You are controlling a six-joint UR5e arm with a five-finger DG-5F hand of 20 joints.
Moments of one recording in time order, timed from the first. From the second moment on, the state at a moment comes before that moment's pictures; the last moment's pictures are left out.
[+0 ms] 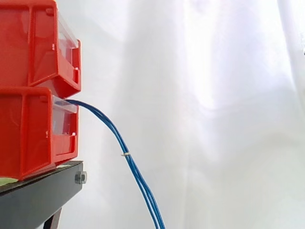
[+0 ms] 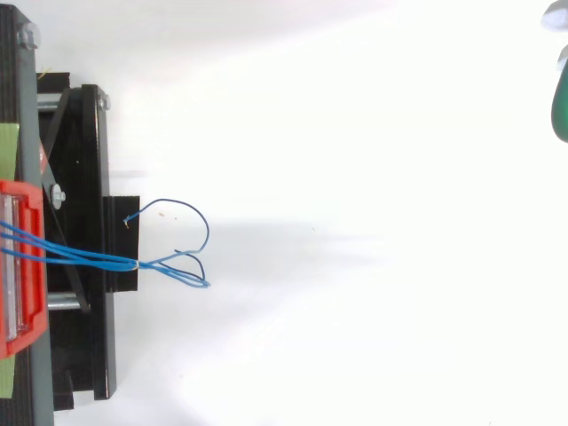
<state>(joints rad) -0.10 -1.70 -1.56 -3.20 -1.70 0.04</state>
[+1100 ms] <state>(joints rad) -0.07 -1.87 -1.56 -2.95 -1.60 0.04</state>
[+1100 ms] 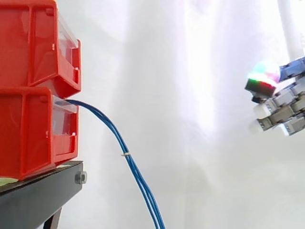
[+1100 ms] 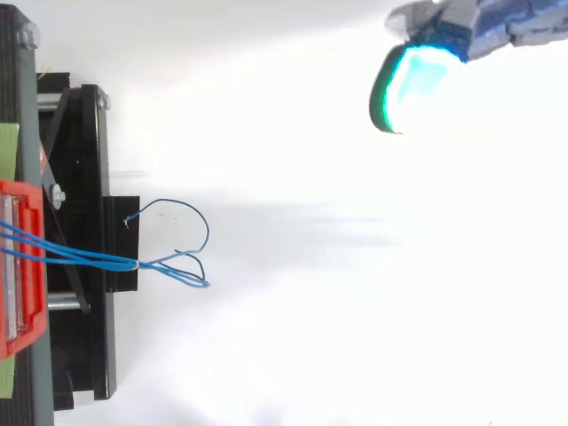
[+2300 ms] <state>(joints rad) 0.01 -2.03 -1.56 -2.65 -1.34 -0.07</state>
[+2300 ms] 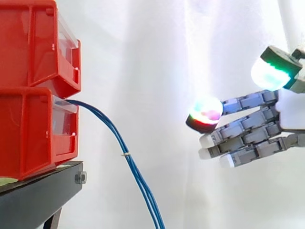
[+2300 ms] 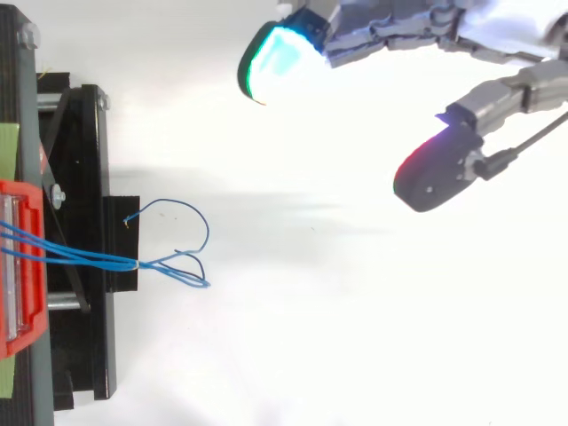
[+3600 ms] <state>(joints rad) 0.11 -2.37 -1.28 -2.51 -1.31 -0.08</state>
